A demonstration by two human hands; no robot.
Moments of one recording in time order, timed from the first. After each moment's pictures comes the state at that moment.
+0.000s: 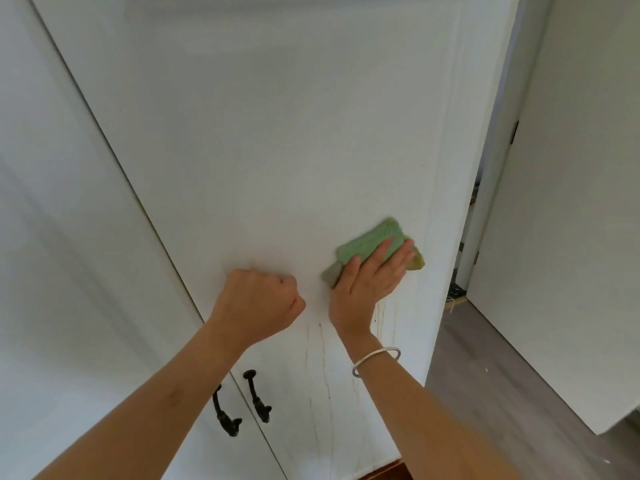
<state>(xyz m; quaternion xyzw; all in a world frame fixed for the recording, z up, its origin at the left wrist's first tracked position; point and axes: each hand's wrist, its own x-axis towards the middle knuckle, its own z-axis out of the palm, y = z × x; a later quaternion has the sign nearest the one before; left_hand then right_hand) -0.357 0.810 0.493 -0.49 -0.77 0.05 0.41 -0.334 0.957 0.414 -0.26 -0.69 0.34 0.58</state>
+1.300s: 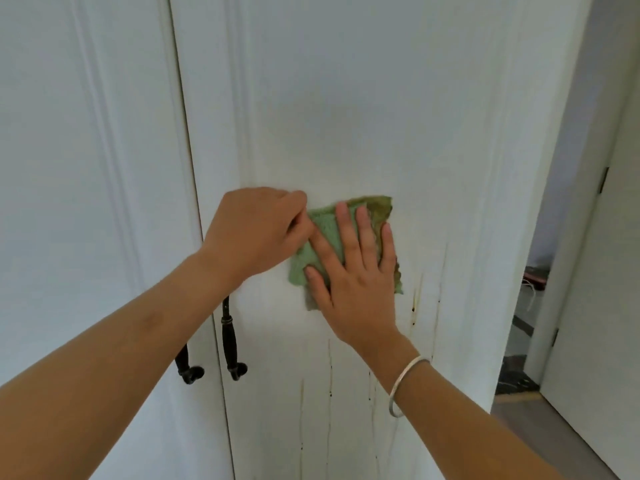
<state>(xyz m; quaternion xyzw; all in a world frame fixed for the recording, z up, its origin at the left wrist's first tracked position) -0.346 0.803 0.375 -0.39 -0.77 -0.04 0.51 -0.335 0.964 0.273 0.09 -0.80 -0.02 0.59</state>
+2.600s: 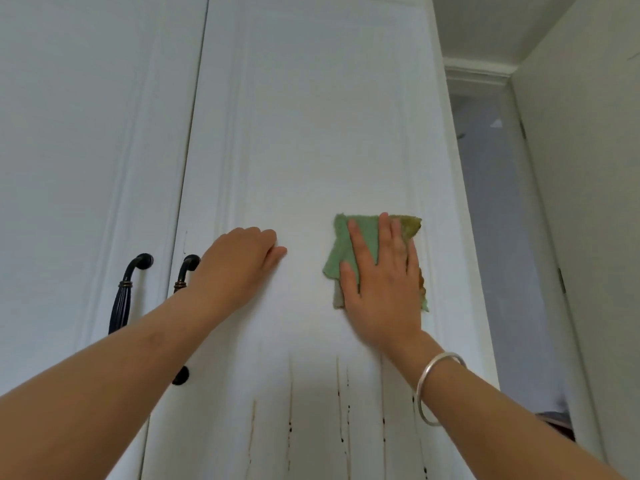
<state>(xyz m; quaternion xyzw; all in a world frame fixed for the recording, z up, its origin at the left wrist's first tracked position) -0.359 0.833 0.283 -0.29 -0.75 -0.07 0.59 -0.333 1.046 0.232 0.01 -0.74 0.00 0.67</state>
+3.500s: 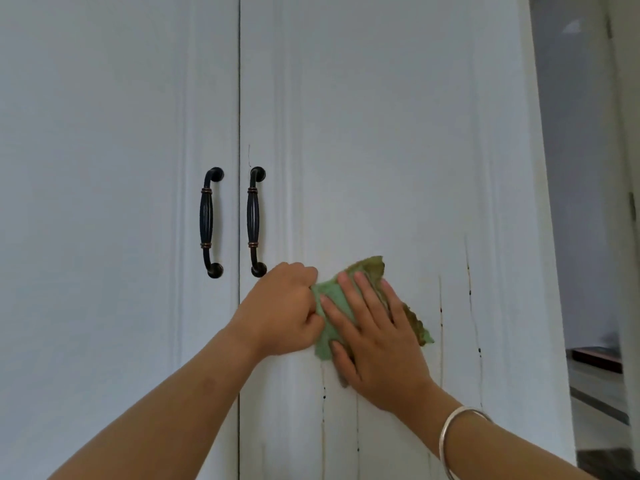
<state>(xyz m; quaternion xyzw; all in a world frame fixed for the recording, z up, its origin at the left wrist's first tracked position) -0.362 0.794 0.129 -0.43 -0.74 0.02 0.52 -0.343 0.978 0.054 0.16 -0.77 -0.16 0.60</state>
